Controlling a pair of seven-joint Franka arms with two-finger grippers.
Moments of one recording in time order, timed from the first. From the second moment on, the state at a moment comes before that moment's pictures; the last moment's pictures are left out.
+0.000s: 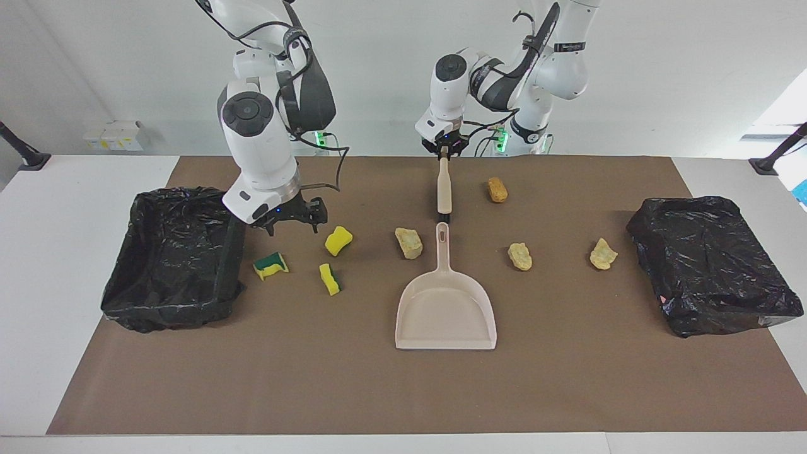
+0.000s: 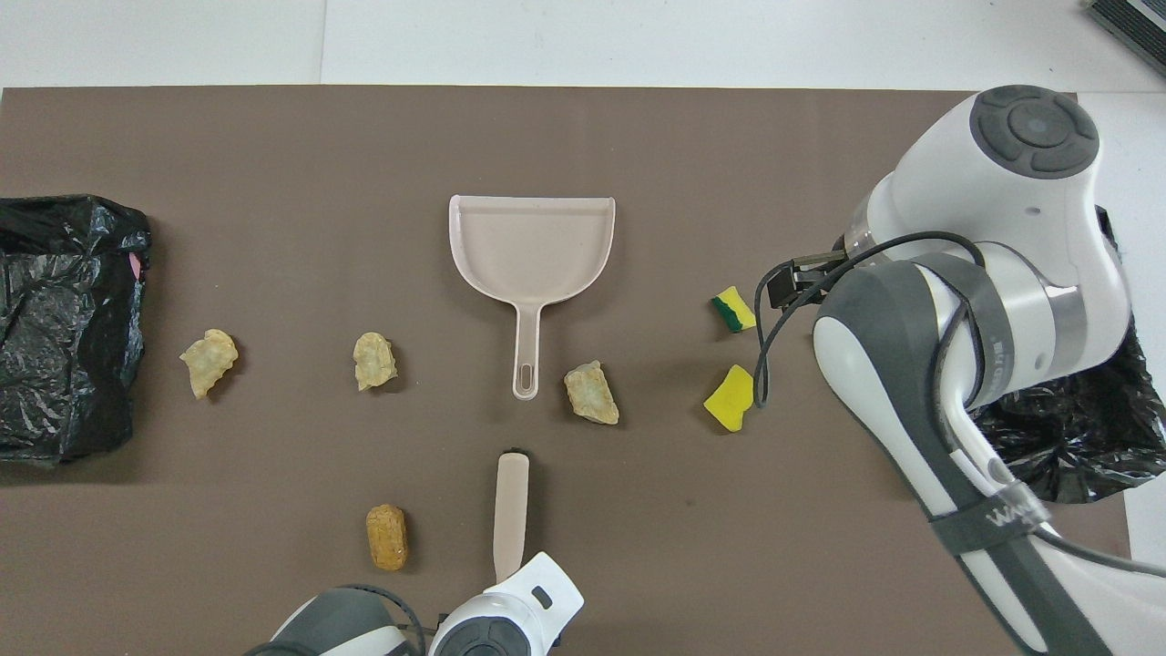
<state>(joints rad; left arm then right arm) -0.95 -0.25 -0.02 -2.54 -0.14 2.11 -0.75 0.13 0.22 0.10 -1.65 -0.04 1.77 0.15</state>
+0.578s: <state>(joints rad) -0.70 -0.29 0.00 -2.38 -0.04 1.89 -0.75 0.17 0.22 0.10 -1.65 -0.04 1.79 0.20</state>
